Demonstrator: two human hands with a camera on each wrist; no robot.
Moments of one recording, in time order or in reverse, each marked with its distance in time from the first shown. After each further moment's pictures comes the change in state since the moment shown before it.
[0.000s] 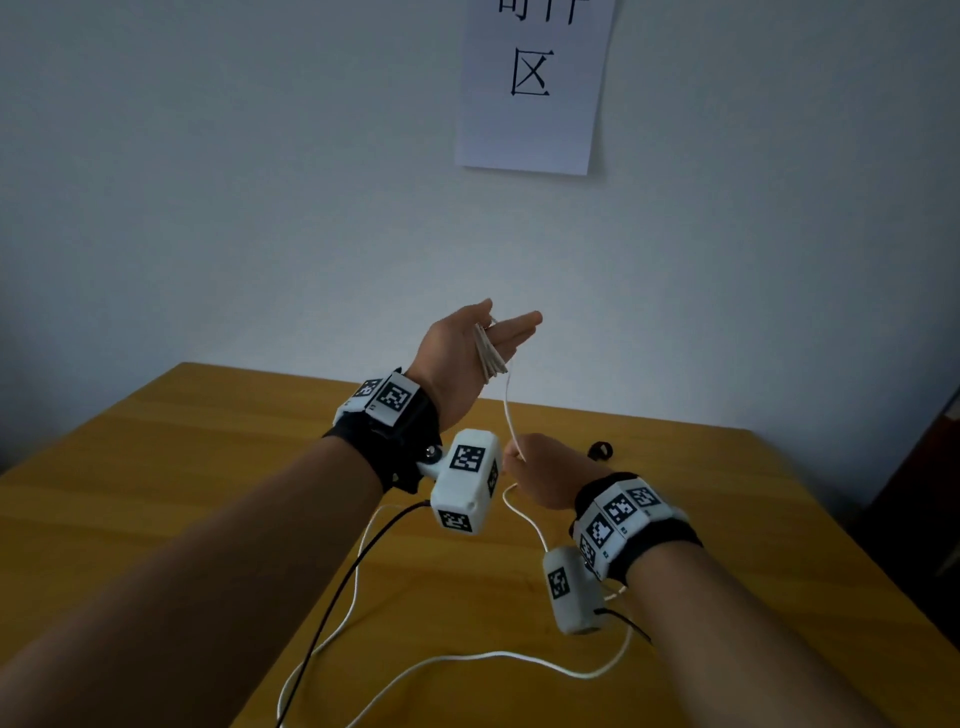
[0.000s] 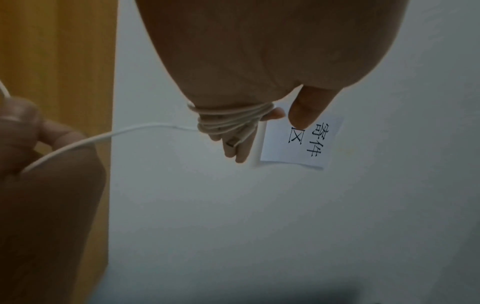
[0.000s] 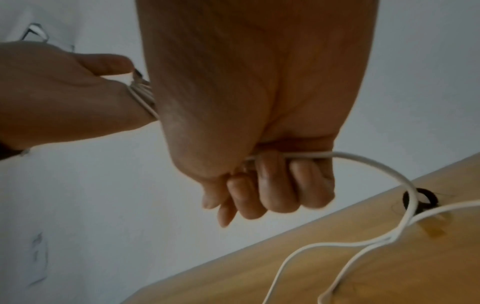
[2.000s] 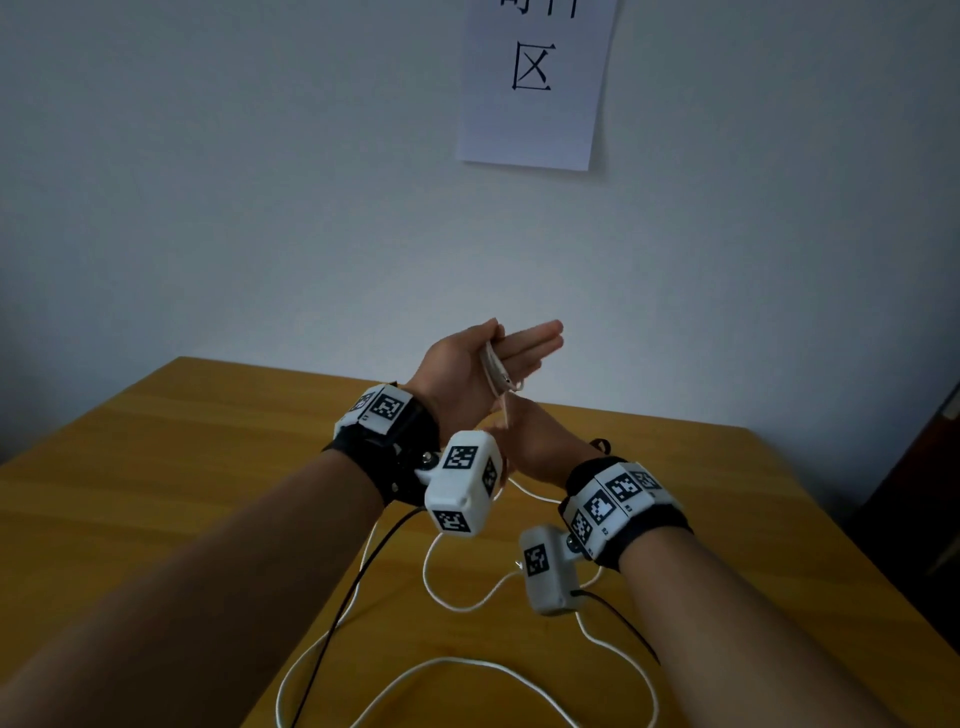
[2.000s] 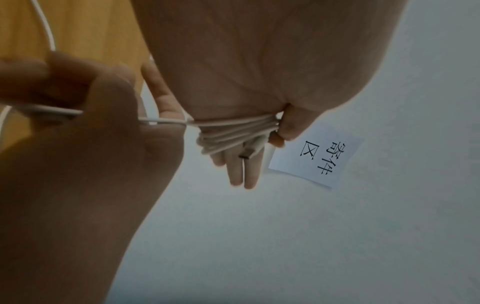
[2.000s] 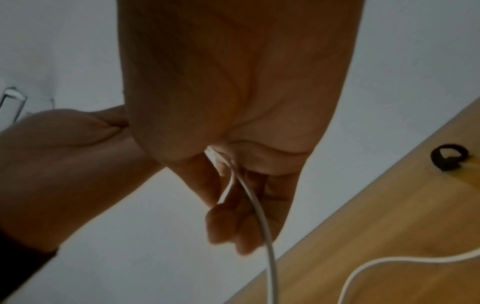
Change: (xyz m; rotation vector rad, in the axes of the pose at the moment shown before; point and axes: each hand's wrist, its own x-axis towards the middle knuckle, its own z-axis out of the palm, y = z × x) left_hand -0.006 -0.015 -0.002 -0.162 -0.185 -0.072; right_hand 0.000 -0.029 -0.009 0.453 0.100 -0.116
